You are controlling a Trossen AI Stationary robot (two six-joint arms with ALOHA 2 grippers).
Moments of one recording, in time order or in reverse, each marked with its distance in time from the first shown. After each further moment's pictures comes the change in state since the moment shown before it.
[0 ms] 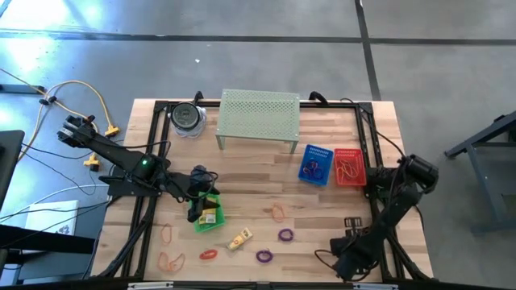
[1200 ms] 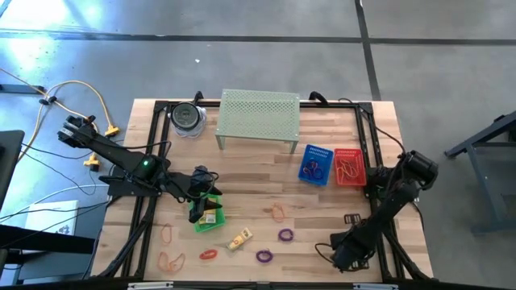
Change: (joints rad) left arm 0.000 0.011 0.000 0.045 -0.003 0.015; right arm -0.071 0.002 -0.139 0.147 -0.049 -0.019
